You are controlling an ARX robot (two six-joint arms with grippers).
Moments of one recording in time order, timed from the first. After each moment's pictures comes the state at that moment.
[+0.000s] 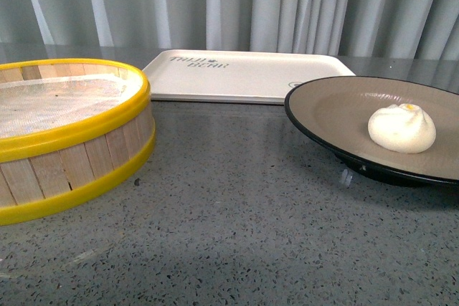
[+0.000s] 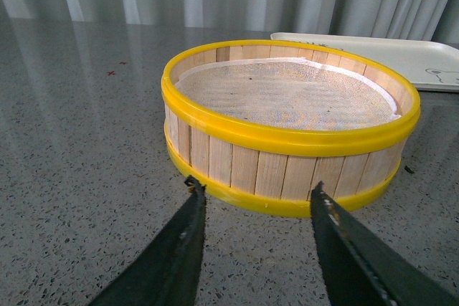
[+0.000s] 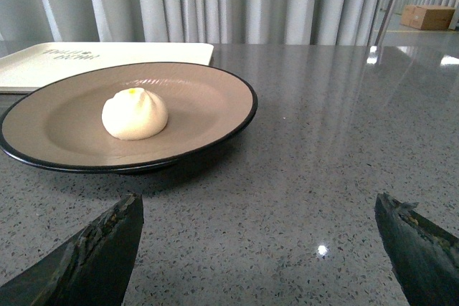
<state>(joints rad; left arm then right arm) 0.00 0.00 0.03 0.00 0.00 0.00 0.00 0.00 0.01 0.00 0.00 0.00</state>
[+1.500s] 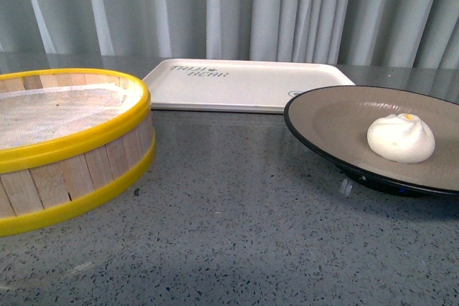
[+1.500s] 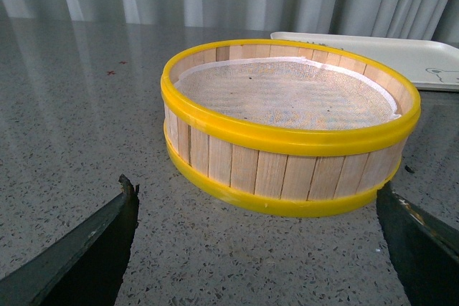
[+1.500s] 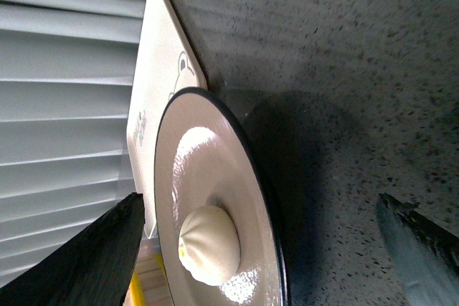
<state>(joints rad) 0.00 0.00 0.03 0.00 0.00 0.00 -0.33 1.29 0.72 0.02 -0.60 1.03</state>
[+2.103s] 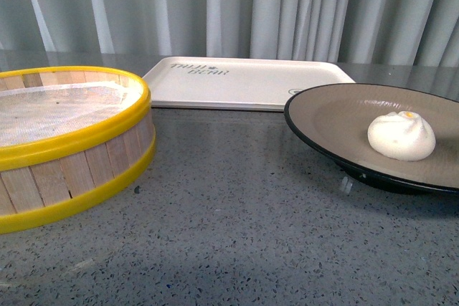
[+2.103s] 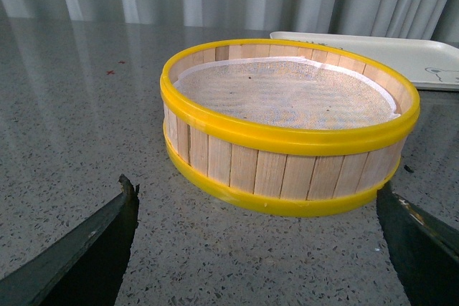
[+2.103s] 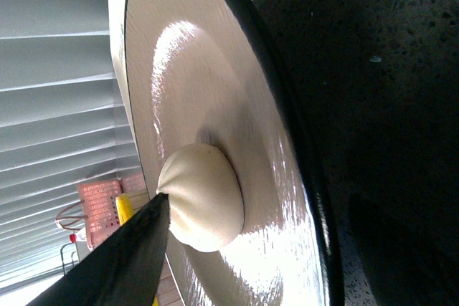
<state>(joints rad) 0.00 0.00 0.03 0.00 0.00 0.00 -0.21 1.43 0.74 0.05 -0.73 1.05</state>
